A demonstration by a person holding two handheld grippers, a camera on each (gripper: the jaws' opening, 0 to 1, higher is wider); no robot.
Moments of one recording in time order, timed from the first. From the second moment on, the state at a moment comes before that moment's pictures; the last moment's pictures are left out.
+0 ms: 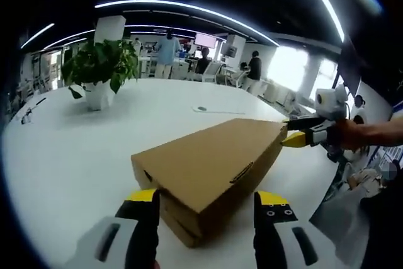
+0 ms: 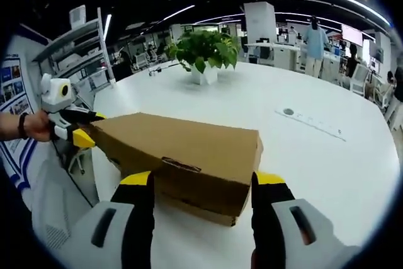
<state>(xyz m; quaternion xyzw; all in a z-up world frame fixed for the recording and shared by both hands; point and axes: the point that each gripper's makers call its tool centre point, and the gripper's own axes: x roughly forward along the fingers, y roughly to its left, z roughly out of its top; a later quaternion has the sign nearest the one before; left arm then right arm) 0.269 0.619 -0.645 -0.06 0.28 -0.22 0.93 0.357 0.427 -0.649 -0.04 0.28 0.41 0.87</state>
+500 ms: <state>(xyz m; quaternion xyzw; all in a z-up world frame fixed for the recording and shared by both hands) 0.281 0.629 -0.625 -0.02 0.26 -0.21 0.94 0.374 0.434 -0.610 -0.01 0.24 0.40 0.88</state>
